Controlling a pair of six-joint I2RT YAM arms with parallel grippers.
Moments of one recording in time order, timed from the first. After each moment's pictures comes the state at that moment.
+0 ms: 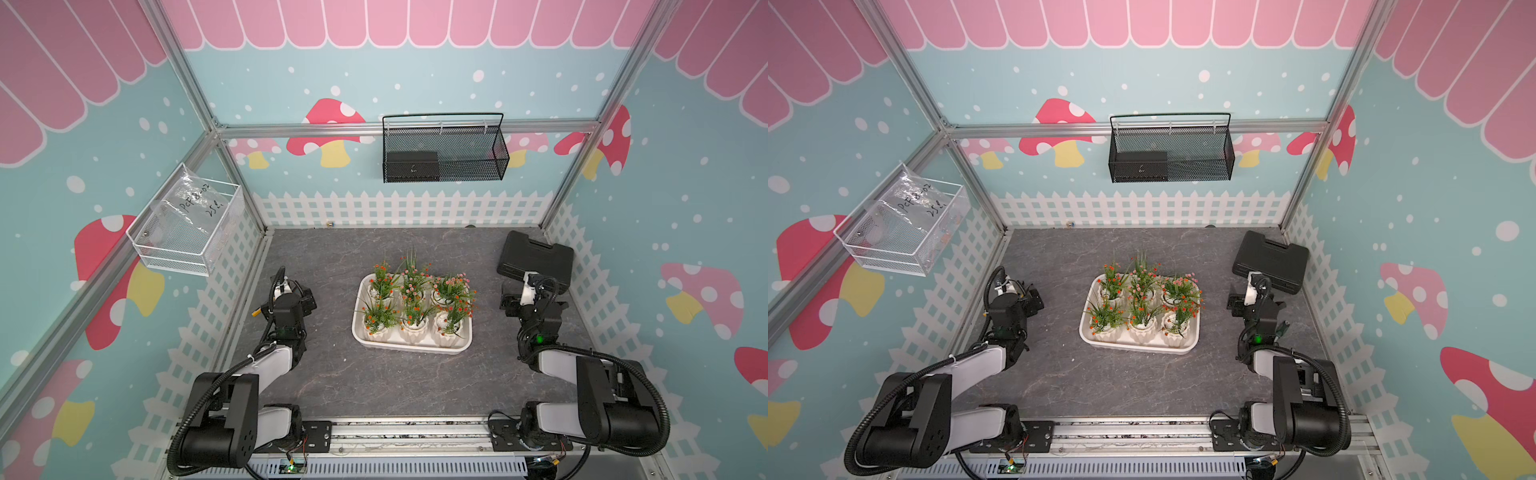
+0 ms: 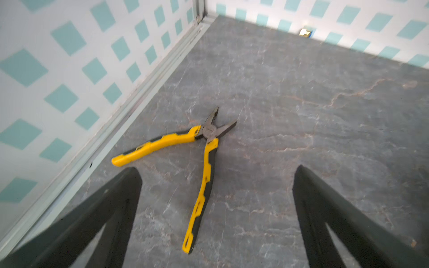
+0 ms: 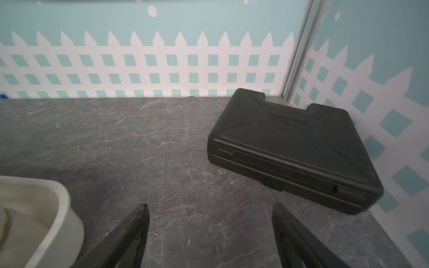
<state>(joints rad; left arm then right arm) -0.03 1.28 0.36 0.56 -0.41 -0.17 -0.06 1.36 0.27 0.90 -0.04 -0.05</state>
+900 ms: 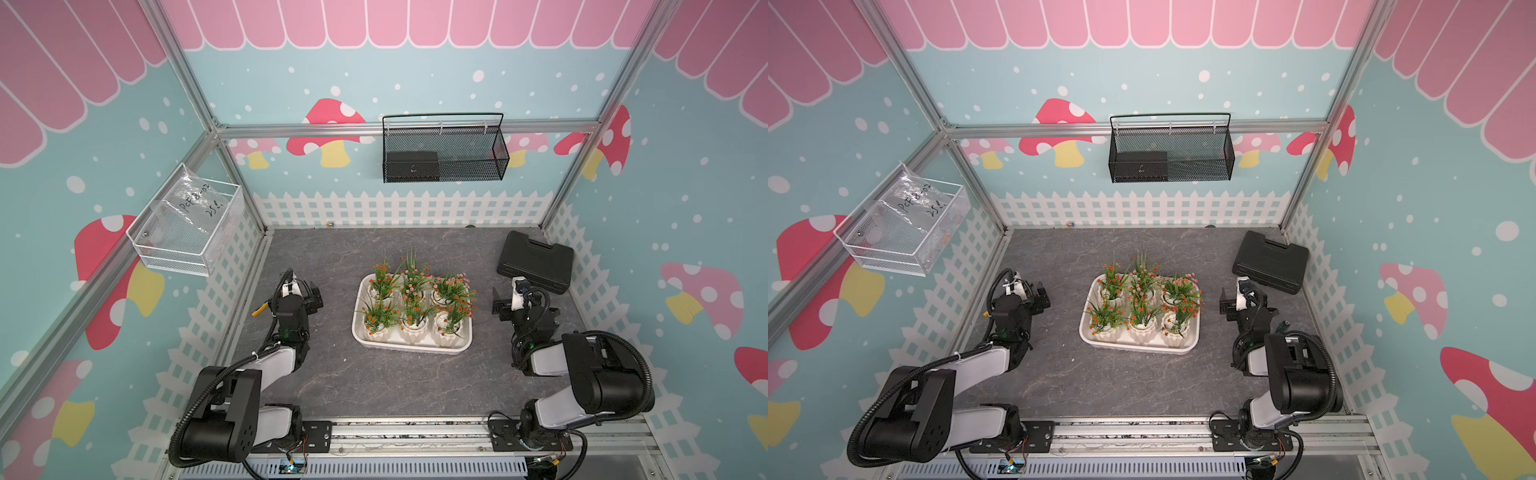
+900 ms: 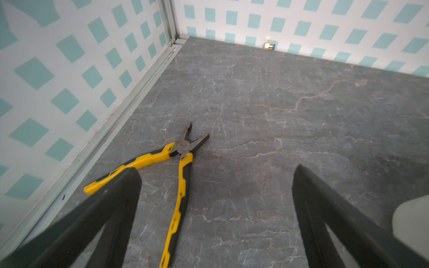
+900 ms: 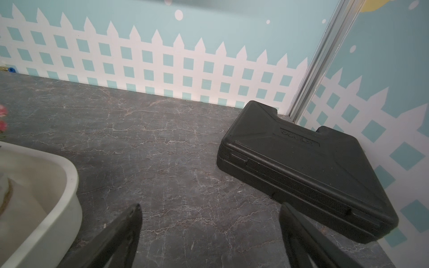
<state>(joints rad) -0.06 1.32 0.35 0.70 -0.33 -0.11 -0.04 1.52 0.22 1.18 -0.04 -0.15</state>
